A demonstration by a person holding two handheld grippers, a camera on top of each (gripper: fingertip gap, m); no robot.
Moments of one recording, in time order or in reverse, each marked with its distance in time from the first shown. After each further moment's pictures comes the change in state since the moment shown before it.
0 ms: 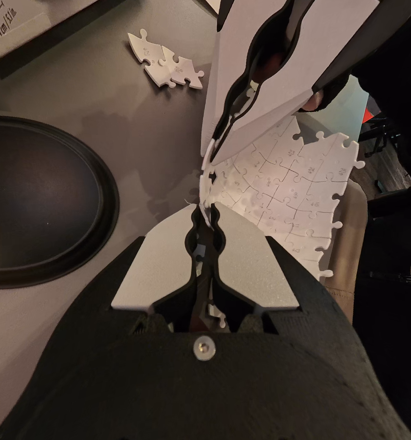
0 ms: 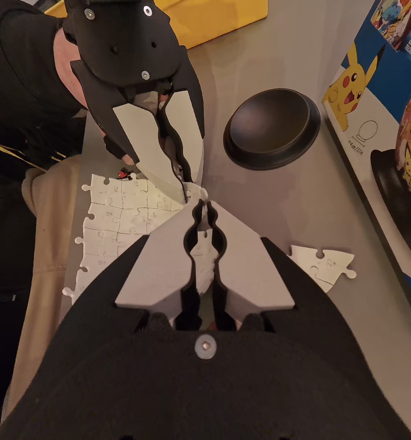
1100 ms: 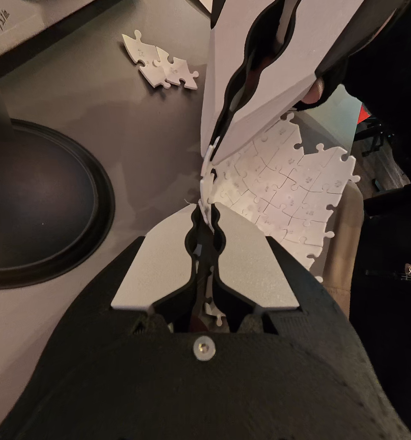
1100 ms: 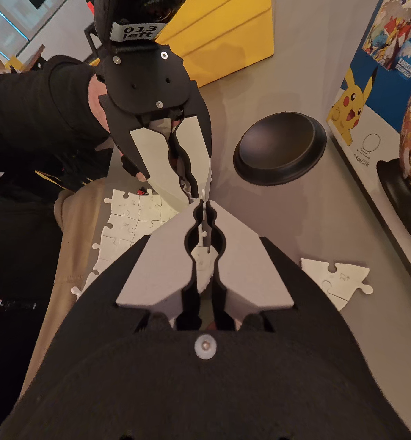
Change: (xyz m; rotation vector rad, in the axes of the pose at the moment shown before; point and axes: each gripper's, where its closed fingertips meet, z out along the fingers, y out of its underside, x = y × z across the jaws) left arm 0.004 0.000 -0.001 0.001 0.009 0.004; right arm -0.006 -0.013 -0.002 0.127 -0.079 0.039
